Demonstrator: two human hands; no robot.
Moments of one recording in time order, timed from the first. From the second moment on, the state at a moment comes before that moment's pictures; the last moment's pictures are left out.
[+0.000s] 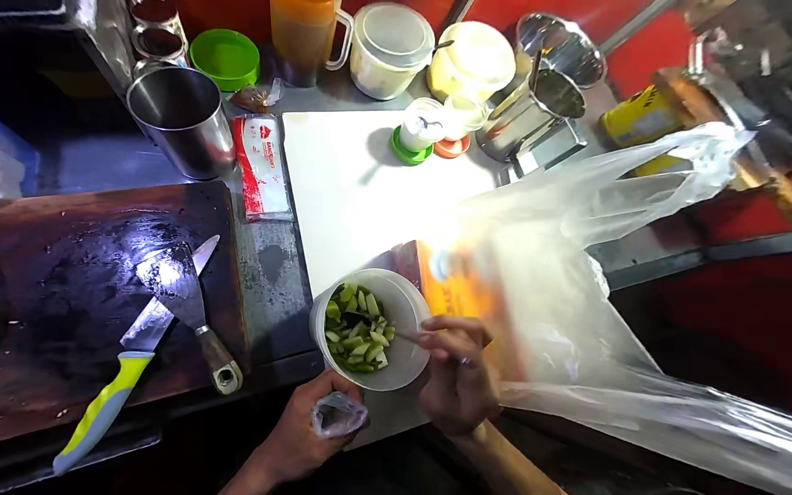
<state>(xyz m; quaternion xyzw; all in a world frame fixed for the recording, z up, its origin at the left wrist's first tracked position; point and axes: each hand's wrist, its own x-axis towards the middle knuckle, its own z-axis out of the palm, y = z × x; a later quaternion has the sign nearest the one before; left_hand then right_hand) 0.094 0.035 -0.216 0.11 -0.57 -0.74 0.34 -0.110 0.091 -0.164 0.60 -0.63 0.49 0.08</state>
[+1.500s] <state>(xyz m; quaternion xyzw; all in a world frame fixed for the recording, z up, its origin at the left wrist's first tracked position) 0.036 0.004 -0.118 0.40 -0.79 -0.27 0.38 -0.135 0.029 -0.014 0.42 -0.71 0.56 -0.08</state>
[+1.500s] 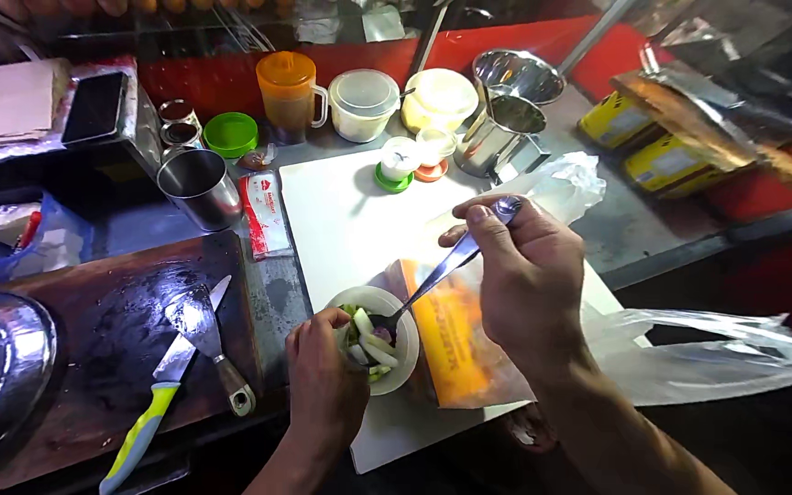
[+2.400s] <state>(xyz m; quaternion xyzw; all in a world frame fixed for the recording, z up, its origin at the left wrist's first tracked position) 0.037 -0.025 -0.147 0.22 -0.76 -0.38 0.48 -0.086 0.081 -0.056 0.68 -0.52 0.50 0.14</state>
